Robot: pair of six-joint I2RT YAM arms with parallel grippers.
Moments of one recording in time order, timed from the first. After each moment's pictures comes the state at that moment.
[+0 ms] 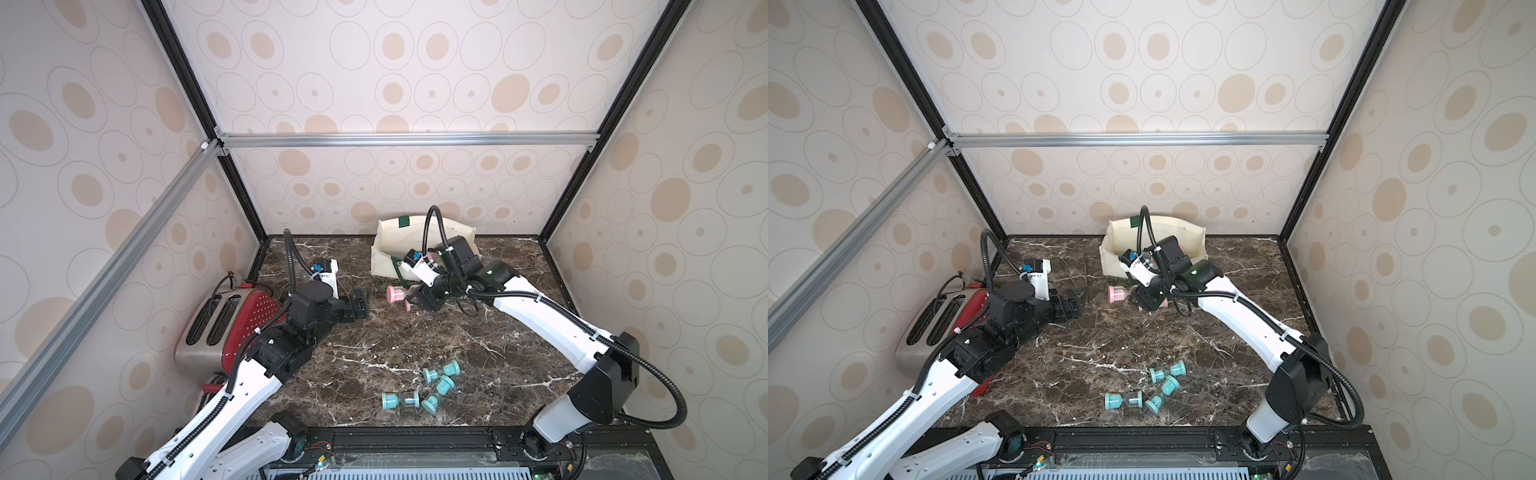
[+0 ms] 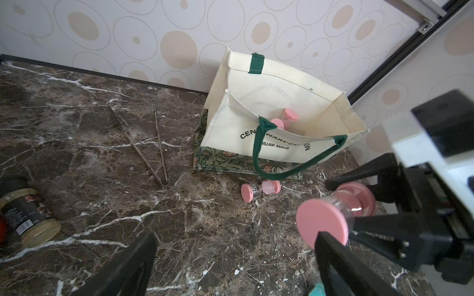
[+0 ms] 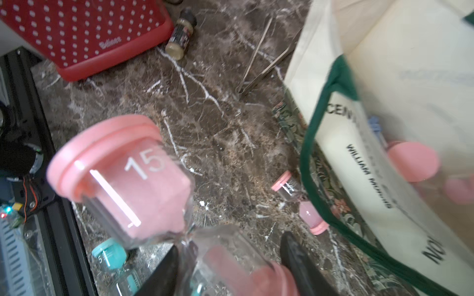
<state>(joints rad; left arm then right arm) -0.58 0.92 0.94 -0.45 -0.18 -0.49 0.63 1.58 1.54 -0.78 -0.24 -0.22</state>
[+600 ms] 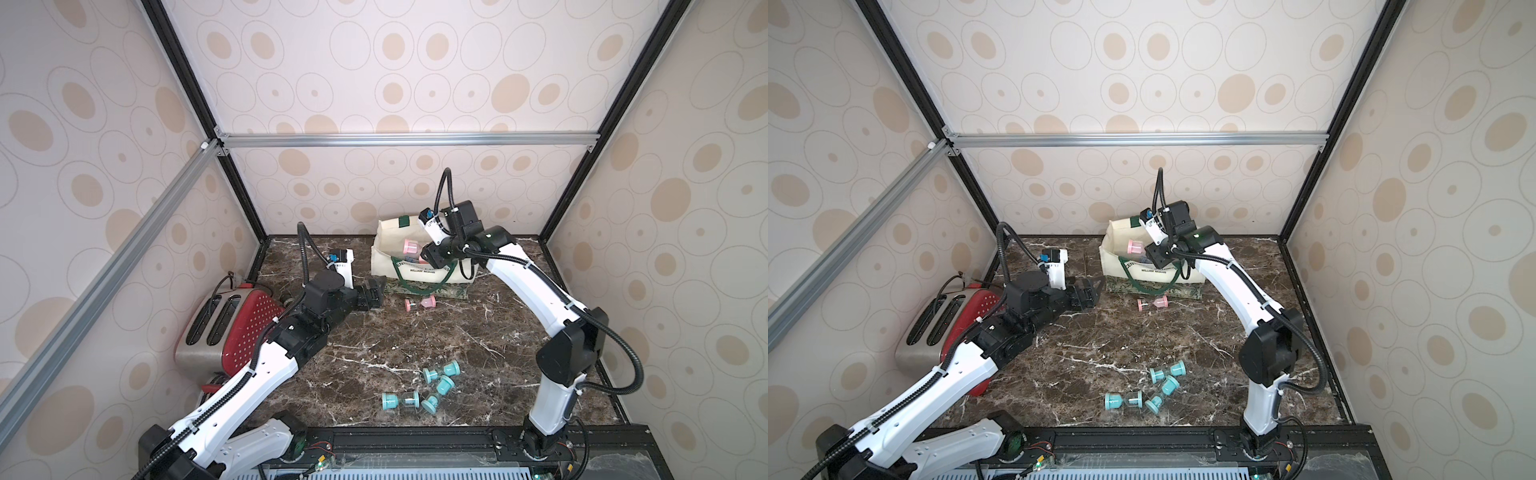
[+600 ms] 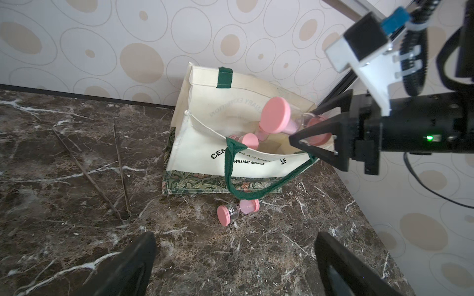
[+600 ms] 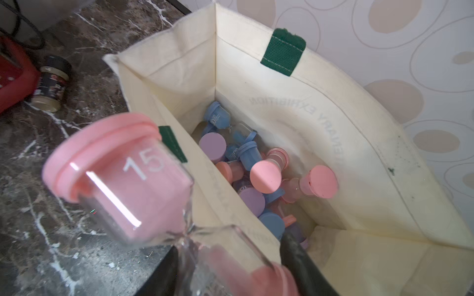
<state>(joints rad) -0.58 1.06 0.93 -0.21 -0.10 -0.46 0.49 1.89 1.94 -0.84 -0.04 -0.21</state>
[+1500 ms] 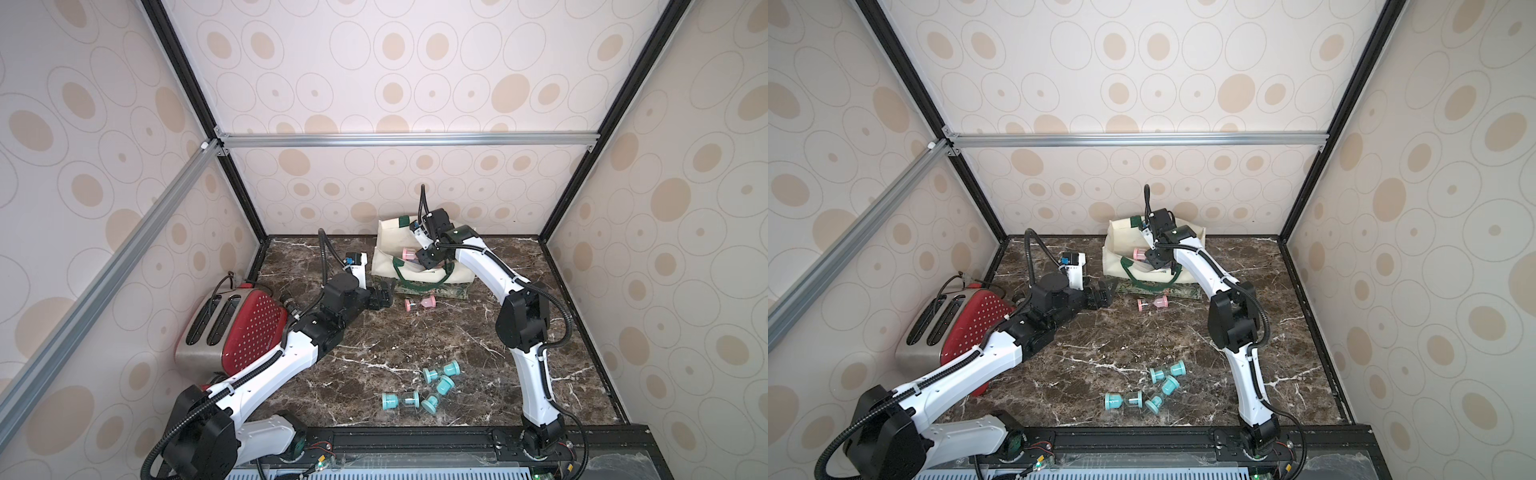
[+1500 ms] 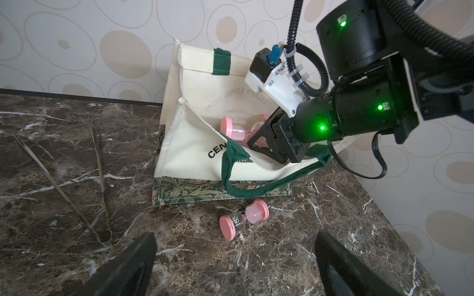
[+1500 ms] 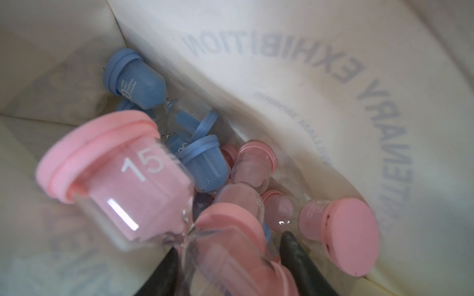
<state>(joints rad) -0.58 1.19 0.82 0.05 -0.10 -0.42 0.46 2.26 2.16 -0.87 0.09 -0.24</state>
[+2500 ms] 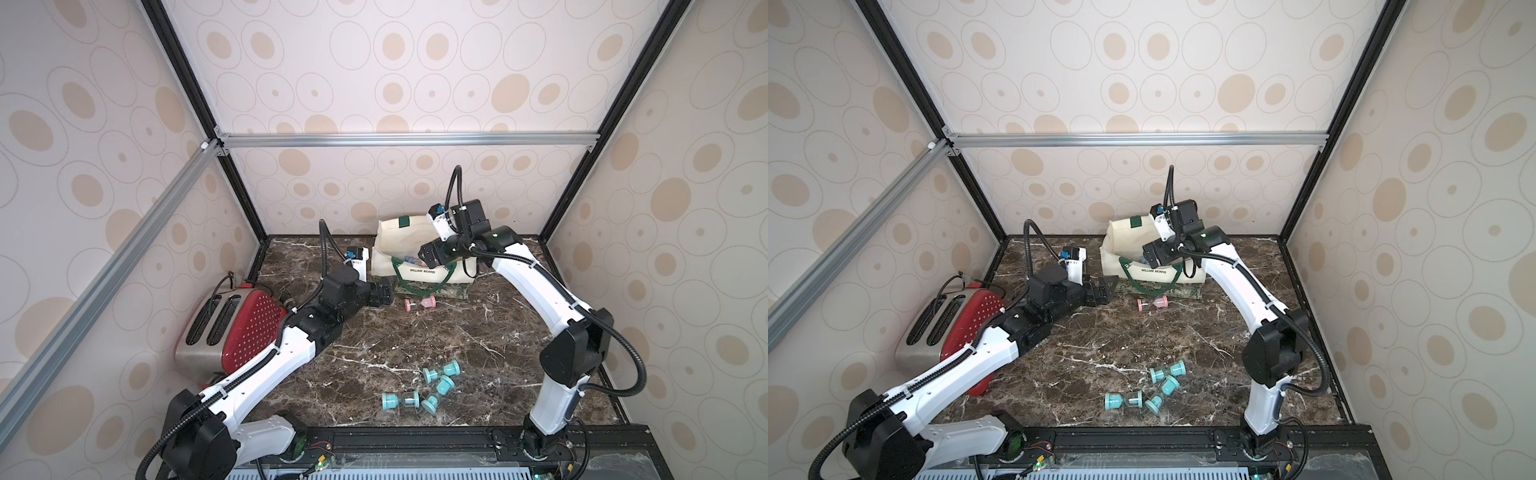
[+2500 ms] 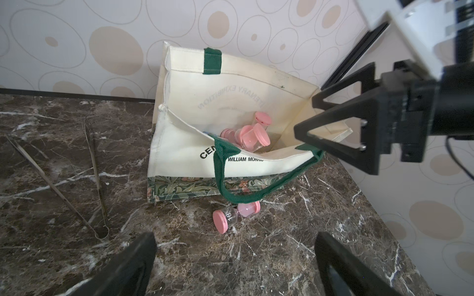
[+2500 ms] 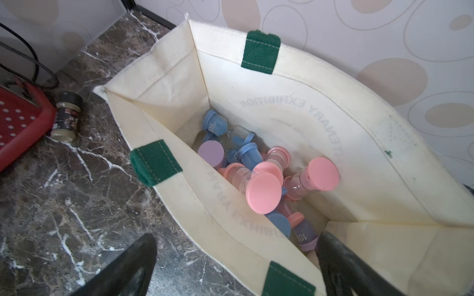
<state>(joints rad) -0.58 1.20 0.94 -0.11 -0.05 -0.43 0.46 1.78 1.82 -0.79 -0.11 -0.05</state>
